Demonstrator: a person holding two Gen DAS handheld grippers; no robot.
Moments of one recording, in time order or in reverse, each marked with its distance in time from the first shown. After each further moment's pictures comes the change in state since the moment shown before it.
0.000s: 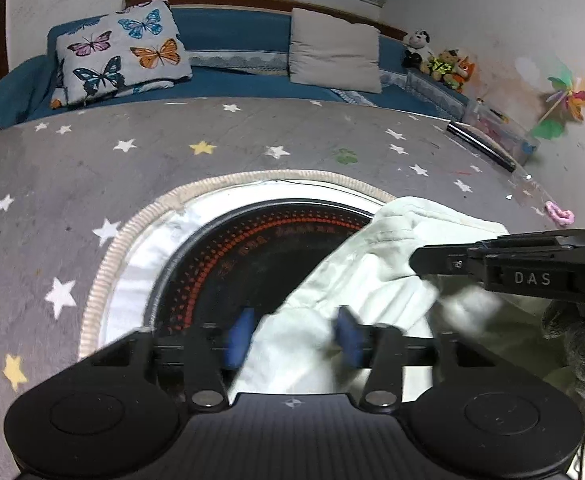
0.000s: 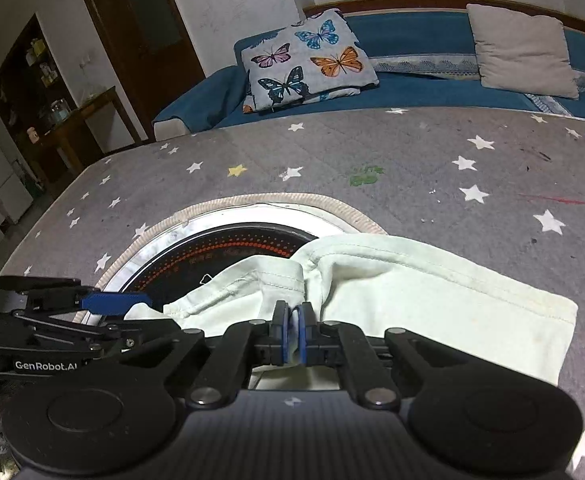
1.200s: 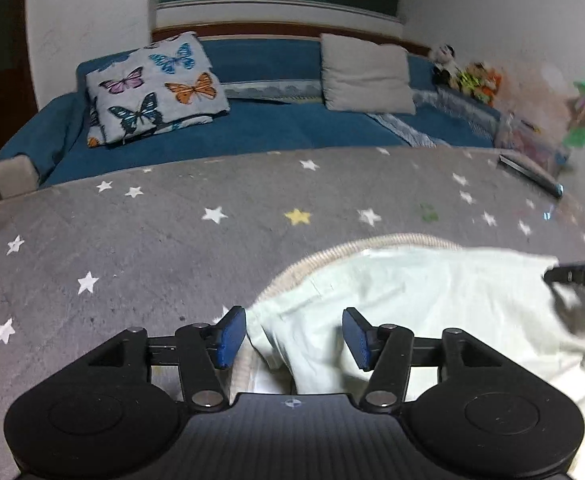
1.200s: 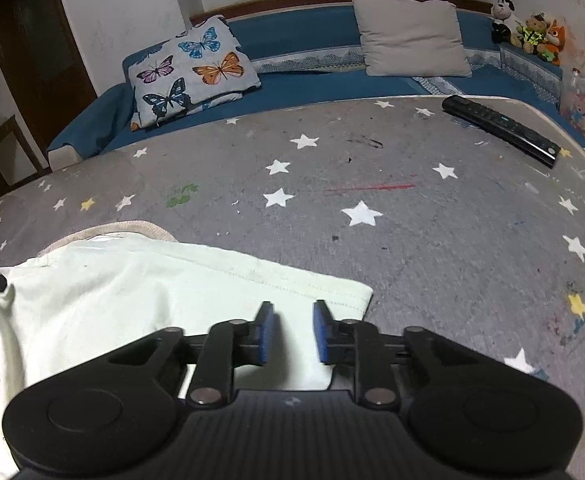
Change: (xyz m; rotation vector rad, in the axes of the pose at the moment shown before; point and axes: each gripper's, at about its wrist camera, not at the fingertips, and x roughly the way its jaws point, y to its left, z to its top) left arm -0.017 0.066 0.049 0.005 -0.074 0.132; right arm -0.021 -0.089 0.007 0.156 -0.008 -0.283
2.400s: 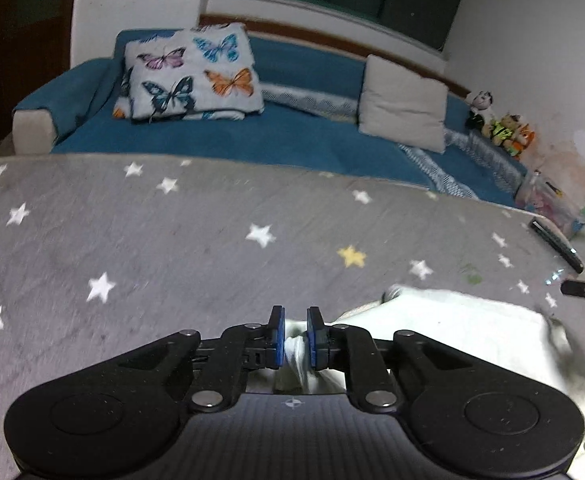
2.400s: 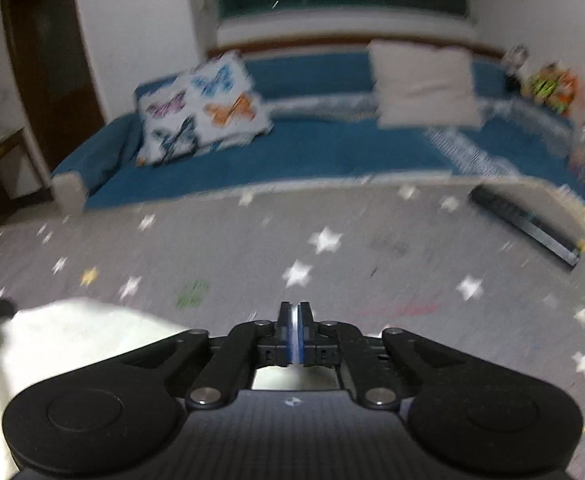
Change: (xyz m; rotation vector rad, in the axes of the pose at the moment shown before) left arm 0.023 0.049 0.012 -0.173 -0.017 0.001; right arm 0.013 0.017 0.063 -0.067 -0.100 0.016
